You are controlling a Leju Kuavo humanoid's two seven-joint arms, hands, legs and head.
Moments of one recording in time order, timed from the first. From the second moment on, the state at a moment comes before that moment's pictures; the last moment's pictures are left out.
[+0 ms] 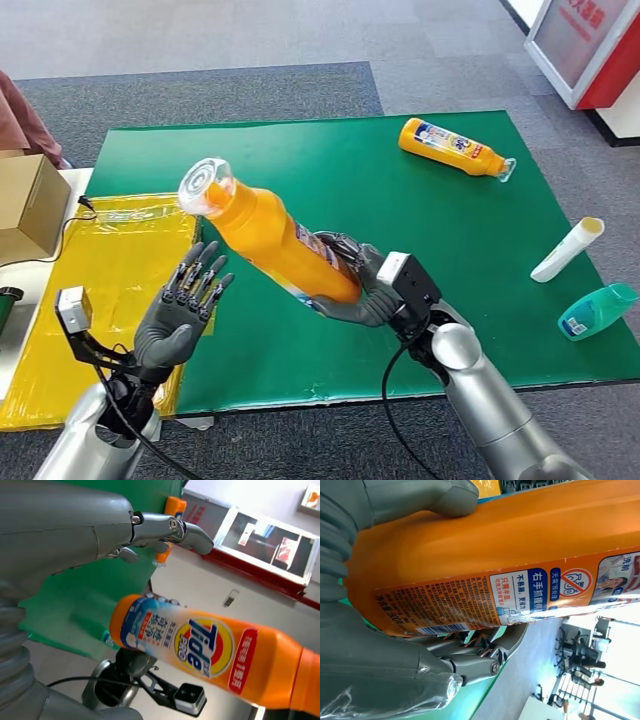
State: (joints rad) left arm -0.12 0.08 -0.29 -1.44 0.74 -0.56 -0.17; right arm -0.38 -0.12 0.47 -1.31 -0.03 0.27 -0.31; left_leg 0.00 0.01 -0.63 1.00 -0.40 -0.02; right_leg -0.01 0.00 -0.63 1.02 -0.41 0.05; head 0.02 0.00
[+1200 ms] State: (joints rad) left arm -0.28 0.01 -0.42 -1.41 0.67 -0.41 -0.19; right arm -0.42 -0.07 0.59 -1.22 0.02 0.26 -0.31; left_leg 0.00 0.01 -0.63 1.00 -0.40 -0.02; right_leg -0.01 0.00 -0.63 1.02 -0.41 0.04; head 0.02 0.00
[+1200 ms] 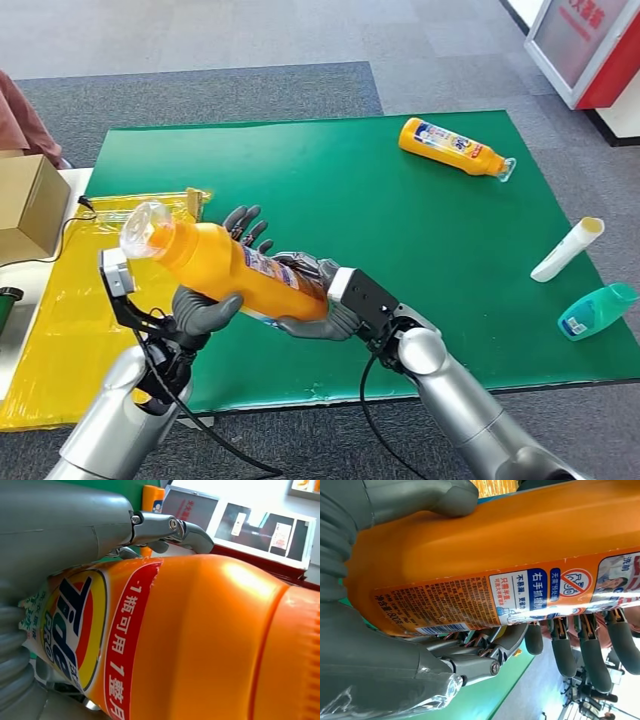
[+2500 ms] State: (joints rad) left arm -0.21 0.01 -0.45 -1.48 0.58 -0.18 -0.27; right arm -0.42 -0.04 0.57 -1.11 0.02 0.16 -0.28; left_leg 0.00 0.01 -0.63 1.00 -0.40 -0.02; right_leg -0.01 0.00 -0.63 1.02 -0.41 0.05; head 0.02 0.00
